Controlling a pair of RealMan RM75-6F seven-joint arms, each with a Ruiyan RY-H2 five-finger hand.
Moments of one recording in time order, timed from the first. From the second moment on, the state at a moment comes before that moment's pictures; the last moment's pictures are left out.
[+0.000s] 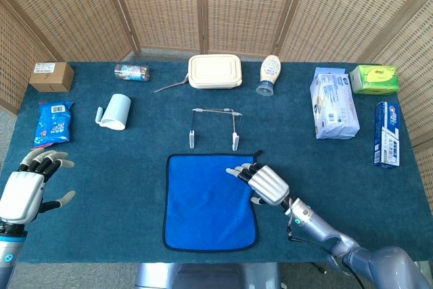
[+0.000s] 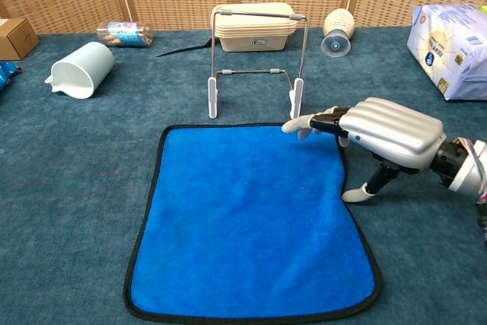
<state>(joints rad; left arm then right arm) -0.15 -1.12 -0.05 -1.75 1.58 1.51 0.08 0.63 -1.84 -0.09 -0.78 -1.80 1.32 0.25</state>
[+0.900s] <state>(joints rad) -0.13 -1.12 -0.04 -1.71 1.58 1.52 0.03 0.64 -1.89 -0.09 -0.78 -1.79 1.33 0.23</state>
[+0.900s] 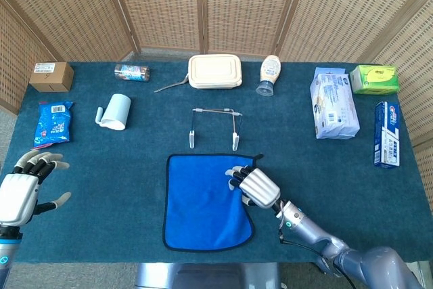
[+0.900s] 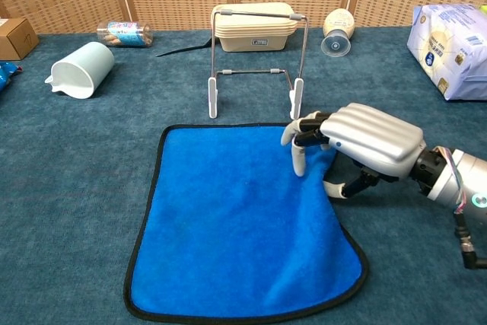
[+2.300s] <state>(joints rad) -0.19 -1.23 -0.03 -1.60 1.64 1.47 0.20 0.61 -1.91 -0.08 -0.81 -1.76 1.34 0.23</state>
